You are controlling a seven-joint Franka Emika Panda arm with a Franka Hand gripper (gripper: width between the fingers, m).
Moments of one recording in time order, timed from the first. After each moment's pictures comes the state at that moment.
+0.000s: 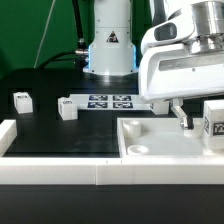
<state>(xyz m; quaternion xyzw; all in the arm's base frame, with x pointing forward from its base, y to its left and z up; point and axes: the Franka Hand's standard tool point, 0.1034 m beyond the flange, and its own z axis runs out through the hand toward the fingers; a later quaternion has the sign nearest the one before) 0.615 0.116 0.064 -0.97 -0.01 -0.25 0.05</state>
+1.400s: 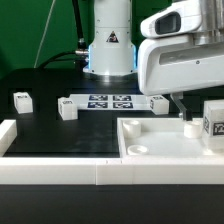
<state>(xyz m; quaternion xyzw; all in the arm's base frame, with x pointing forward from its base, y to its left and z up) 0.634 0.109 0.084 -1.00 0.01 -0.01 0.08</state>
